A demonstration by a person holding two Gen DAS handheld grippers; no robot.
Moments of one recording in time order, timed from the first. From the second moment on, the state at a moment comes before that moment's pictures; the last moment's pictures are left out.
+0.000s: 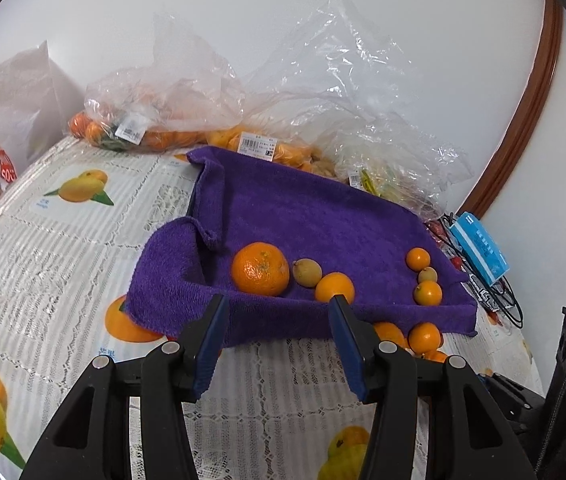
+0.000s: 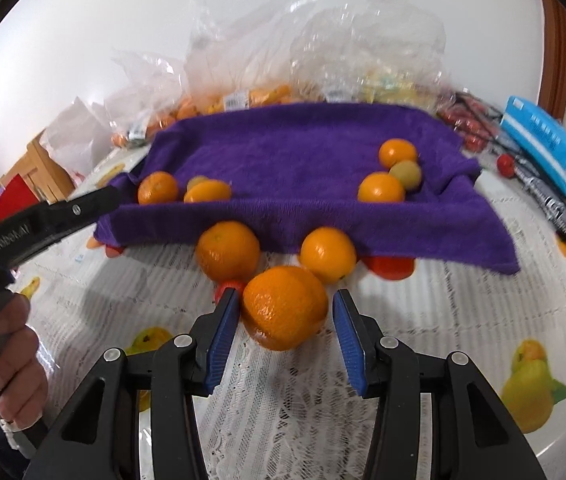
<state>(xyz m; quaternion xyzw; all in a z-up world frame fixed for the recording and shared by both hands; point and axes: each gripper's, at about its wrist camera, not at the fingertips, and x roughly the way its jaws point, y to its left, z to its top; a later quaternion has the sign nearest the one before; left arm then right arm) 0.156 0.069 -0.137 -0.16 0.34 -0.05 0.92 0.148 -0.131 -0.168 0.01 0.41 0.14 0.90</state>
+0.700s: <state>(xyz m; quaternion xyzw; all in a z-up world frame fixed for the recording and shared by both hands) 0.149 0.010 -0.142 -0.07 0.36 -0.16 0.91 0.146 -0.191 -0.164 0.01 0.40 0.10 0.91</state>
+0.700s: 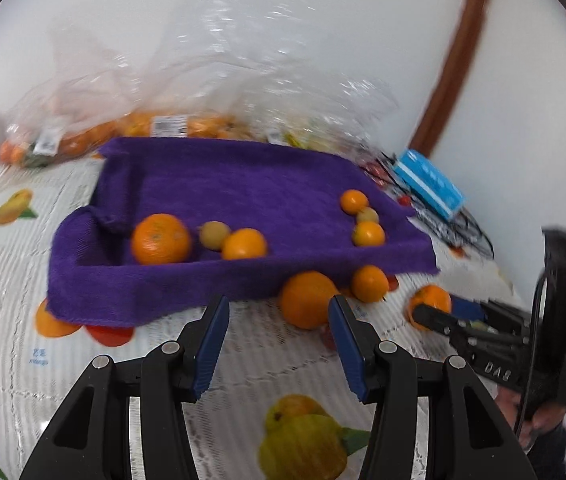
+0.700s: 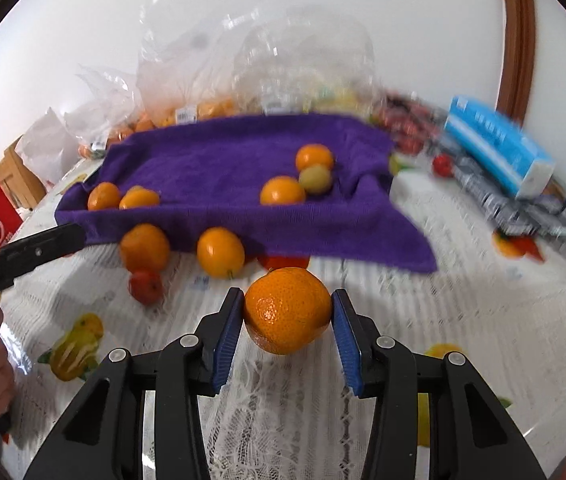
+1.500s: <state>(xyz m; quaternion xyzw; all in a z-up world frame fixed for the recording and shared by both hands) 0.181 -0.033 -0.166 -0.06 0.42 -0.13 0.90 0.149 -0.198 -0.172 0.03 0.43 0.07 0.90</state>
